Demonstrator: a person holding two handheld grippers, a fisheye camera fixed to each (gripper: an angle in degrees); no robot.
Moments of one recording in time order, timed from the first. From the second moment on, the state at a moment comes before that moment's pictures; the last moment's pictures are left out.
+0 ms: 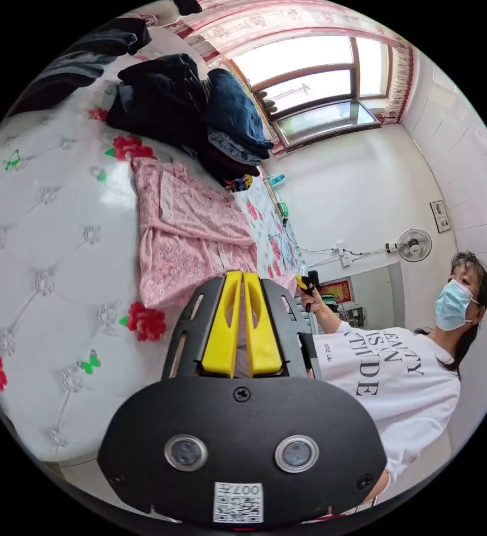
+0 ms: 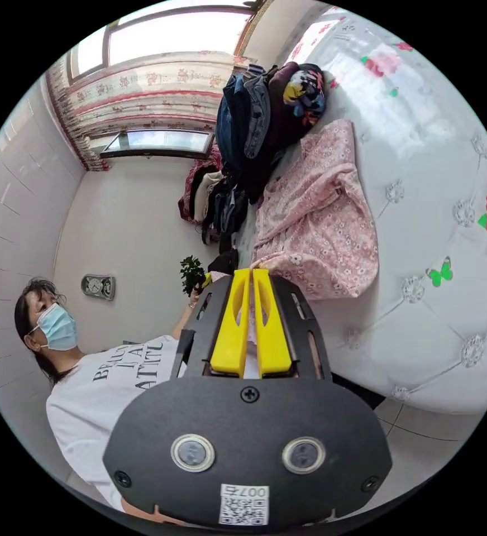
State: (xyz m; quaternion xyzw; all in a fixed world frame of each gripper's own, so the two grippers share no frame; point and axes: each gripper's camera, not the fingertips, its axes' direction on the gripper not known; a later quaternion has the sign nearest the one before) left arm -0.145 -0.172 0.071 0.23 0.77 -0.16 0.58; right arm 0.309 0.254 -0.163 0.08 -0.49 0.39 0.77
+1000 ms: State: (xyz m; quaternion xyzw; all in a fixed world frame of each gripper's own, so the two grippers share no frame) left arm -0.097 -0.247 0.231 0.06 0.69 -0.29 0.66; right arm 0.305 0.247 -0.065 0.12 -0.28 0.63 0.71
